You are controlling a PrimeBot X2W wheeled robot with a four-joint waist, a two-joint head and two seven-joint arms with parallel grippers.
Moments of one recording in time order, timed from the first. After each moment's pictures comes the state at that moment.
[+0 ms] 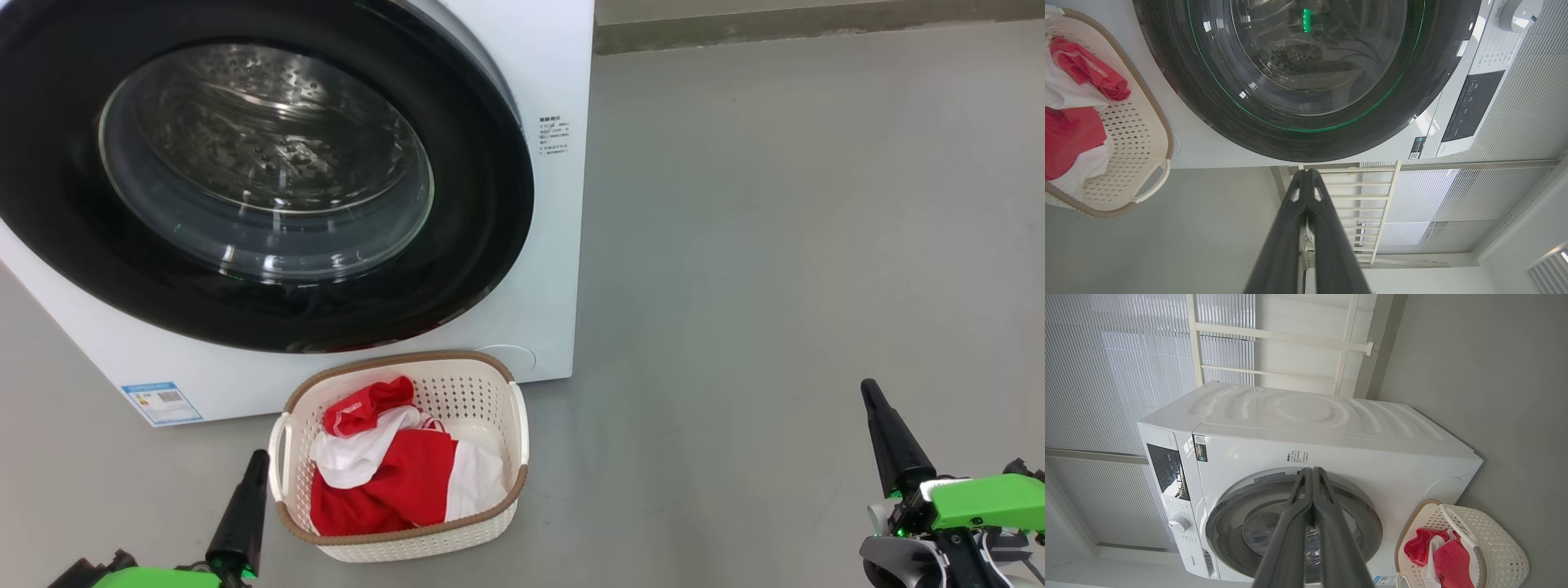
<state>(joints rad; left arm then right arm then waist) -0.07 0.04 0.08 0.27 -1.60 -0.12 0.11 -0.07 -0.03 -0.14 0.27 1.61 0.13 0.11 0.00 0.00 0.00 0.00</state>
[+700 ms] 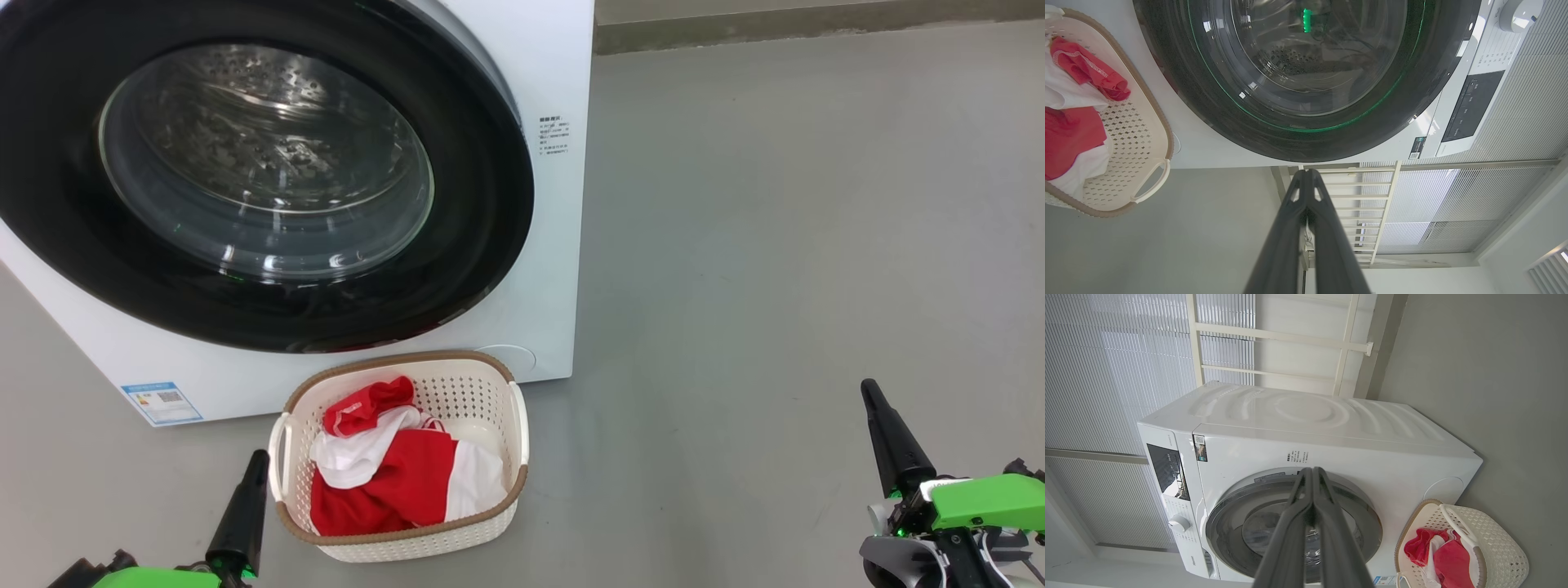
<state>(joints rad) -0.07 0.04 0.08 0.27 -1.60 -0.12 0.11 -0.07 -0.03 -0.14 0.27 1.61 0.13 0.11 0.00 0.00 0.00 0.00</state>
